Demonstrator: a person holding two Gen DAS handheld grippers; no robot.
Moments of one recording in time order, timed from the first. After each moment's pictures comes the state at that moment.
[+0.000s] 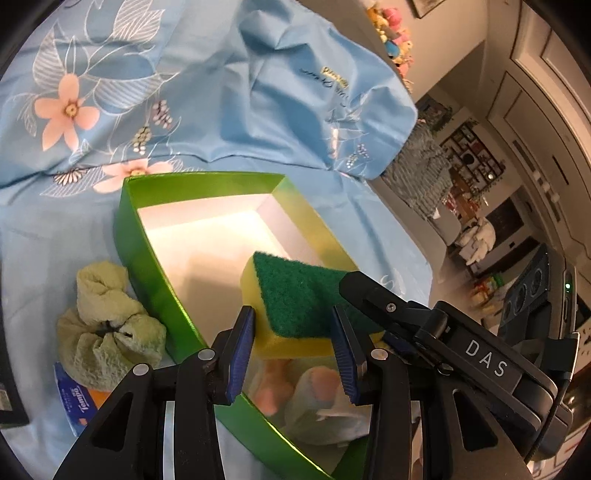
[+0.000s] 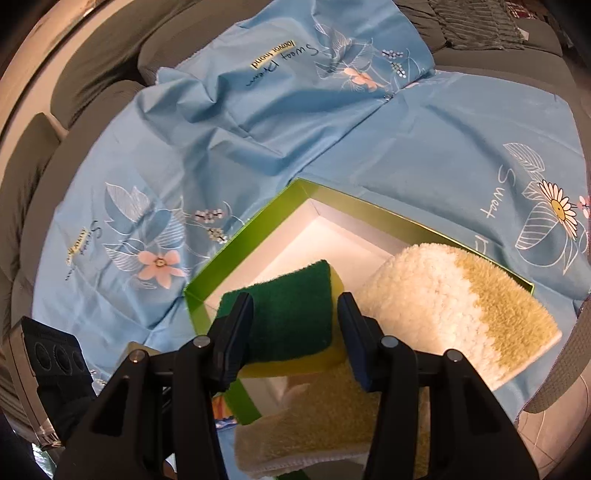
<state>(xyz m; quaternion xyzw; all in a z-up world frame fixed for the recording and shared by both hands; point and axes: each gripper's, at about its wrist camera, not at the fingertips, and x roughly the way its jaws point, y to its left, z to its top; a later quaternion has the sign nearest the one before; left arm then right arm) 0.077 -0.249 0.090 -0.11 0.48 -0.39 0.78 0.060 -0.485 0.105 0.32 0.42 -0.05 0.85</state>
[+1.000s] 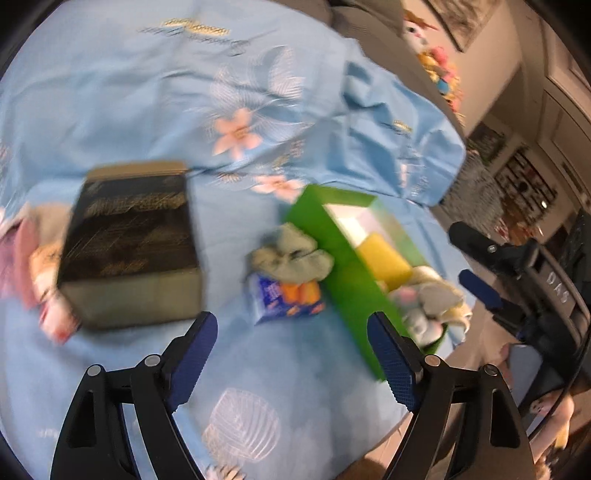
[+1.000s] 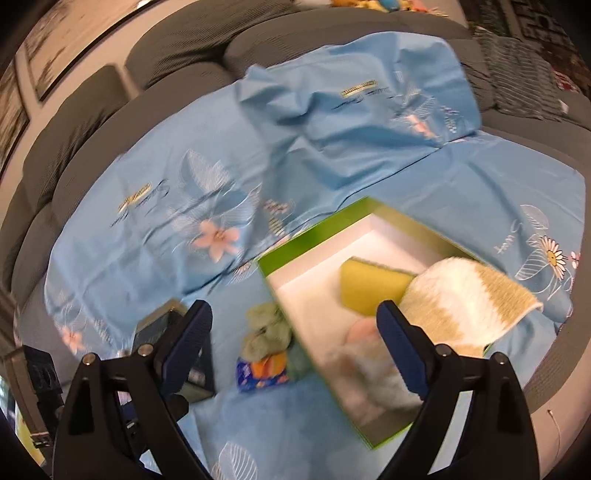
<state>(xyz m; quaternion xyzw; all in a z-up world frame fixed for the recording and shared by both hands) 0.004 -0.086 0.118 -0.10 0.45 -0.26 0.85 0.009 -0.408 0.172 0.22 0.39 0.03 0.90</state>
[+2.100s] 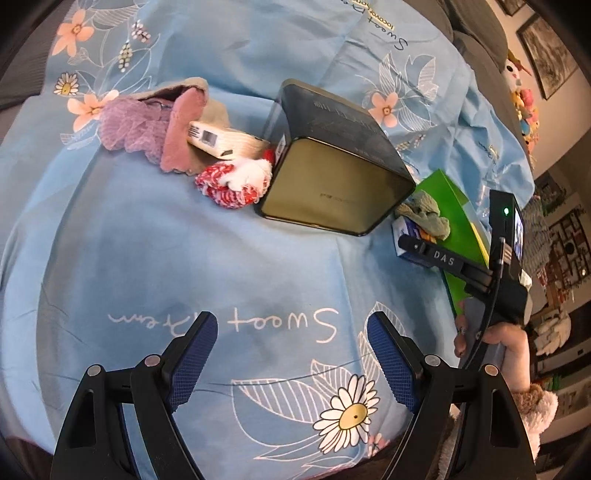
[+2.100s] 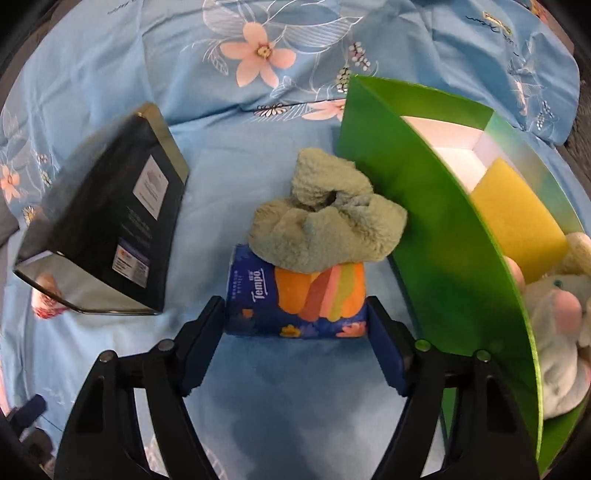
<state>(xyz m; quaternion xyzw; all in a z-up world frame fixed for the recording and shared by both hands) -0.044 0.043 0.058 -0.17 0.50 -0.13 0.84 0.065 -0.296 0.046 0.01 0.54 0.08 0.84</state>
